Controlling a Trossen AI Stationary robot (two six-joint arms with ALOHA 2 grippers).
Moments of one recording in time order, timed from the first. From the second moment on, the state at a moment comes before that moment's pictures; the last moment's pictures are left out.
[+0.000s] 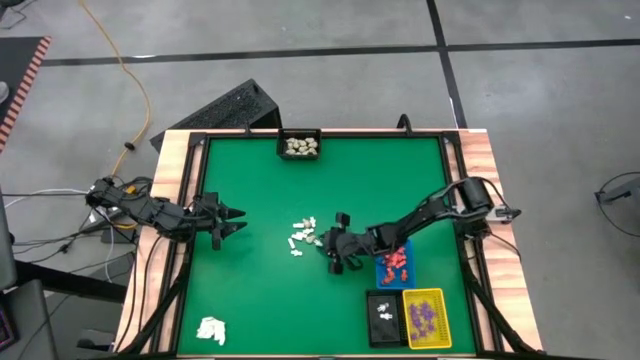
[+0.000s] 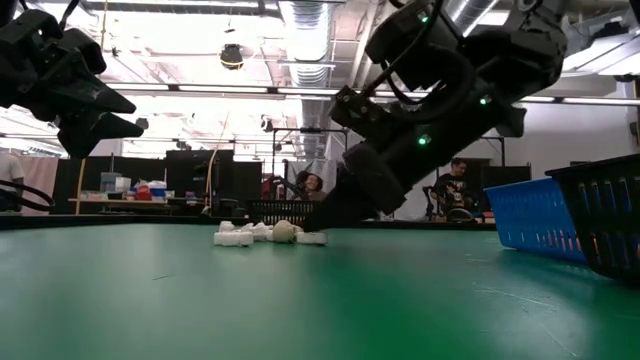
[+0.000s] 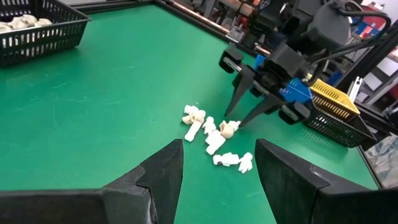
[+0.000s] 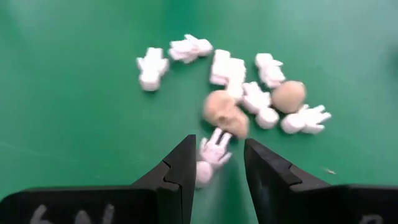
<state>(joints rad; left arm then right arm) -0.38 0.02 0.11 -0.30 -0.54 -0.55 0.22 1.92 0.89 0.44 0.39 0.13</state>
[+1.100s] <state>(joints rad) -0.38 0.02 0.11 -0.30 -0.54 -0.56 0.23 1.95 0.95 0.38 0.40 0.20</state>
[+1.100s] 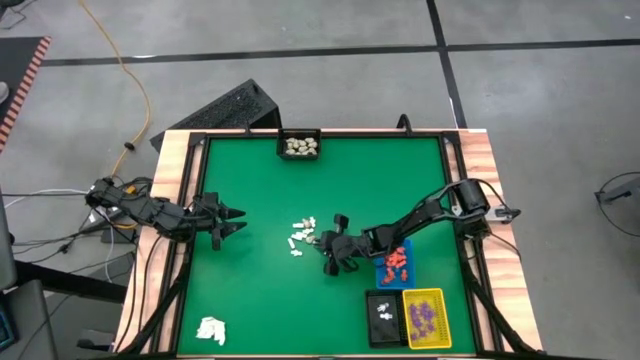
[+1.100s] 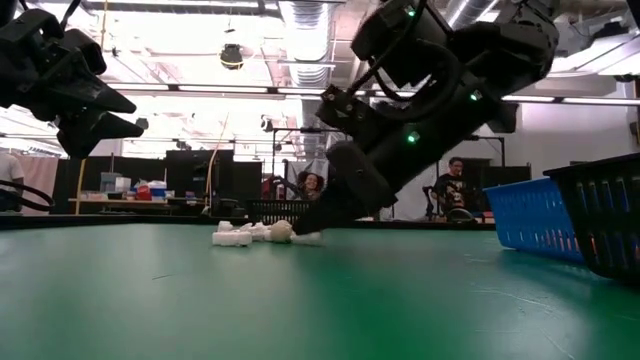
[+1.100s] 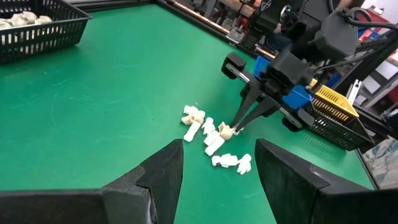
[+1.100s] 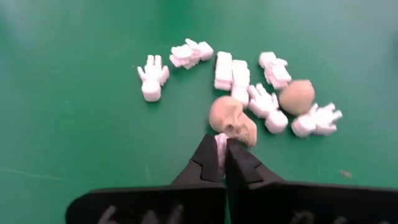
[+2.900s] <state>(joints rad) -0.38 0.02 0.11 -0.30 -0.53 -0.57 0.70 1.57 1.08 -0.49 0.16 0.90</state>
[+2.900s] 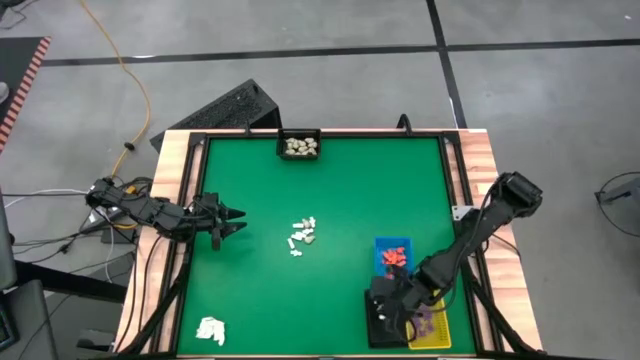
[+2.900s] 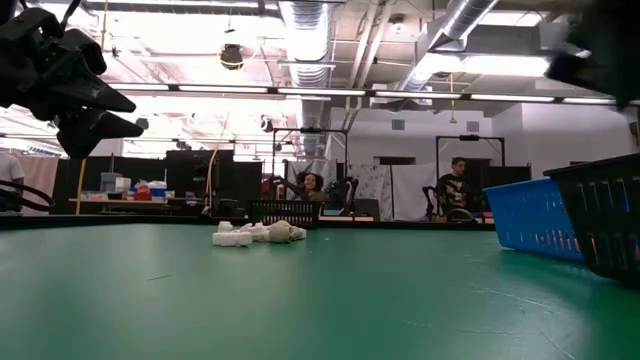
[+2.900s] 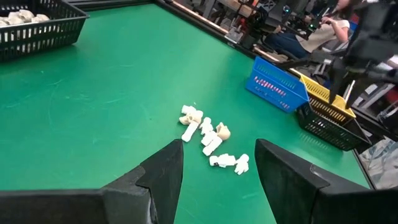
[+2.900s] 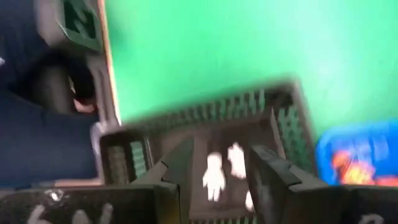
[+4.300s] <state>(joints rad) -0.38 0.02 0.11 -0.31 -0.54 -0.54 0.06 1.90 1.08 0.17 -0.06 -0.21</state>
